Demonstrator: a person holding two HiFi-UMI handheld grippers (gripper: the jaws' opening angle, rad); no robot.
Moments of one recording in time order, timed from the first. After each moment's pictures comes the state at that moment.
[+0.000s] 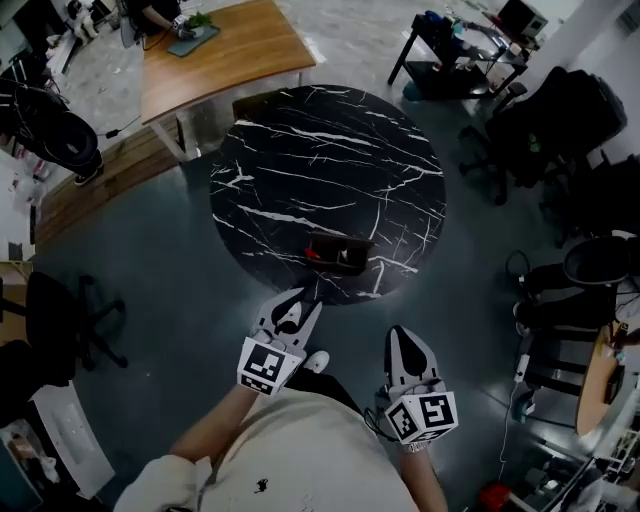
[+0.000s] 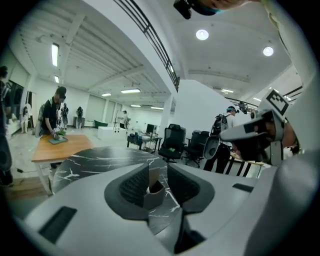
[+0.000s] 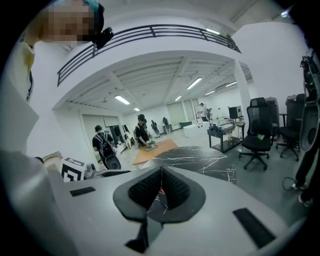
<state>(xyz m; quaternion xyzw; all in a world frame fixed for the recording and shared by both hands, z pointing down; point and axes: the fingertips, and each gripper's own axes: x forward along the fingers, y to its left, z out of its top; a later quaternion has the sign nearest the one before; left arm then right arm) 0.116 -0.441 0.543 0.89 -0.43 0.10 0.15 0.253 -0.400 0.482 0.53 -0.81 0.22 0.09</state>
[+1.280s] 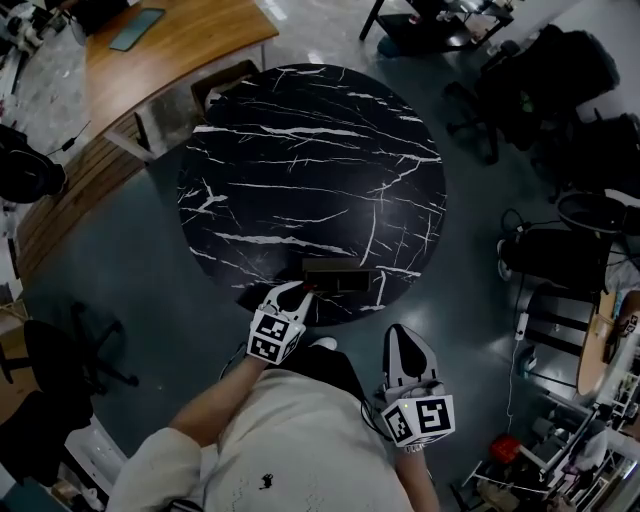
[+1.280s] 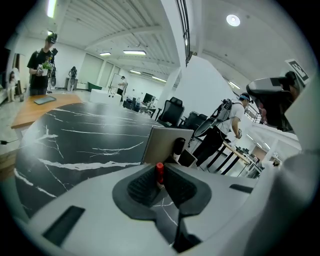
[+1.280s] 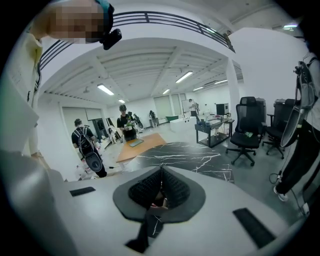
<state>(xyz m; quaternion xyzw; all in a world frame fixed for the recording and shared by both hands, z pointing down) 0.109 -0.563 0.716 0.87 -0.34 0.20 0.30 0.226 -0.514 0.512 0.59 -0.76 0.25 0.14</state>
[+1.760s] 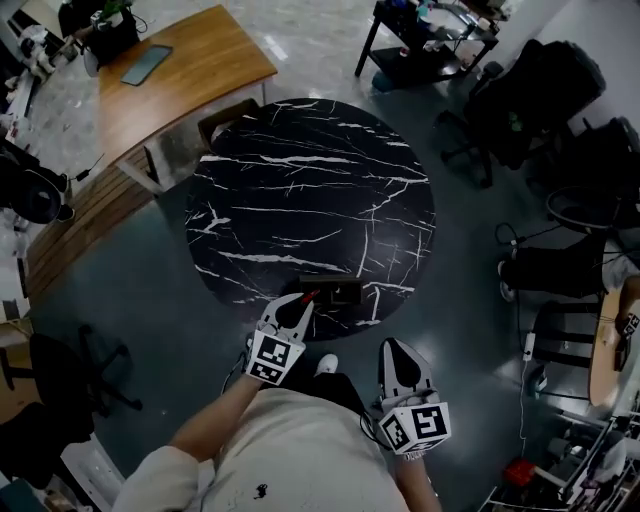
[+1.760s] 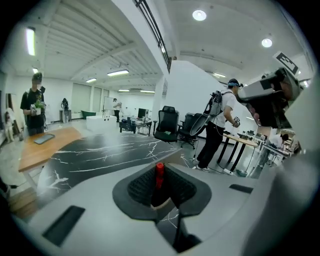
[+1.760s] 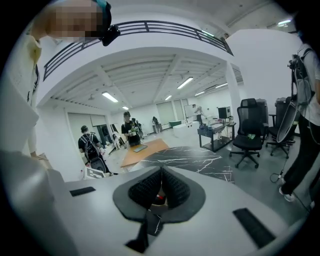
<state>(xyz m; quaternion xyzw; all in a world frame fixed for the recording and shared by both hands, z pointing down) 0.119 -0.555 0.640 0.90 -0.36 0.20 0.15 0.240 -0.478 0.499 0.58 -0.77 0.23 0.10</state>
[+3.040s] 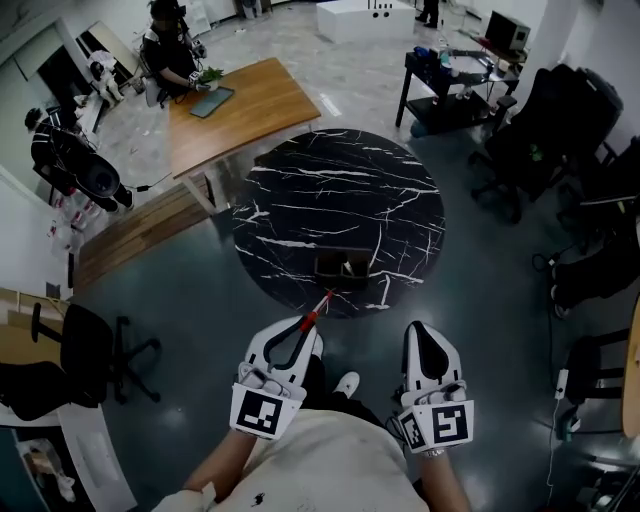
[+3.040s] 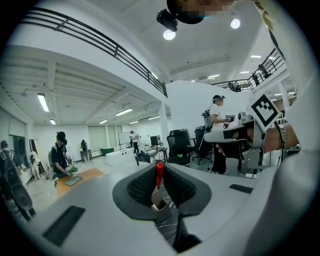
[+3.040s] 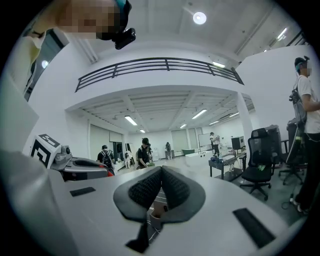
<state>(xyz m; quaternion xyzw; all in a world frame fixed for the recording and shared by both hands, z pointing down) 0.149 -0.357 0.390 0.88 -0.46 0.13 -0.07 0.302 -0.354 0.382 0.54 -0.84 0.07 0.00</state>
